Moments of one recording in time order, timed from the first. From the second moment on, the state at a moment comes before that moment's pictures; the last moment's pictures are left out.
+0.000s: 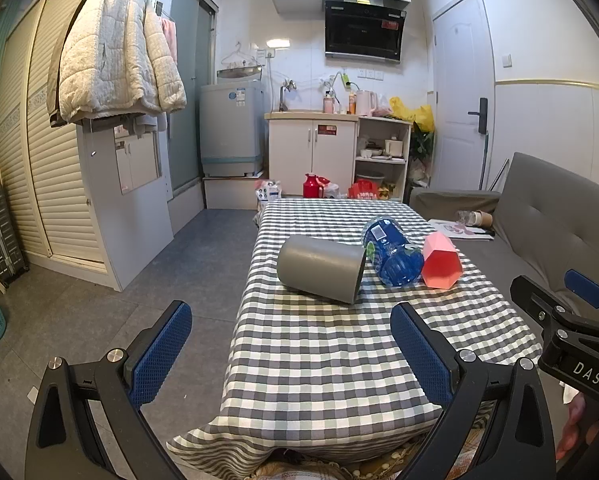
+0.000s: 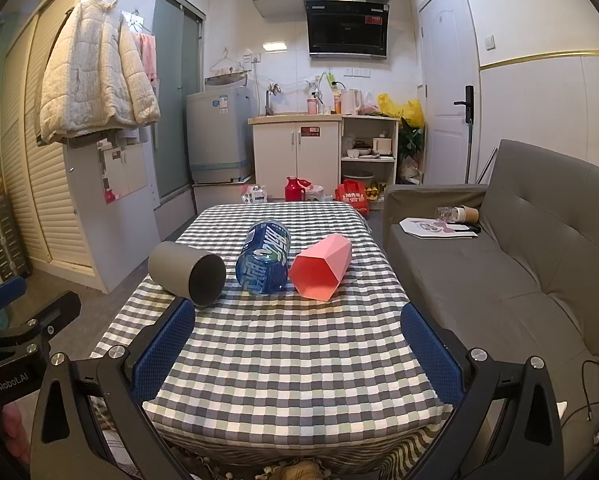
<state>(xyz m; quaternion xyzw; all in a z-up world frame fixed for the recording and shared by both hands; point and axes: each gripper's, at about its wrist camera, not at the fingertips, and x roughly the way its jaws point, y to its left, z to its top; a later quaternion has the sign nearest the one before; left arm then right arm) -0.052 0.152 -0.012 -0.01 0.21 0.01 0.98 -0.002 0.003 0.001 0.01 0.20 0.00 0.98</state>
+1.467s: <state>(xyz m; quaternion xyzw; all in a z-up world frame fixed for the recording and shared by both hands) -0.050 0.159 -0.012 -0.02 0.22 0.01 0.98 0.006 0.003 -0.013 0.00 0.21 0.00 0.98</state>
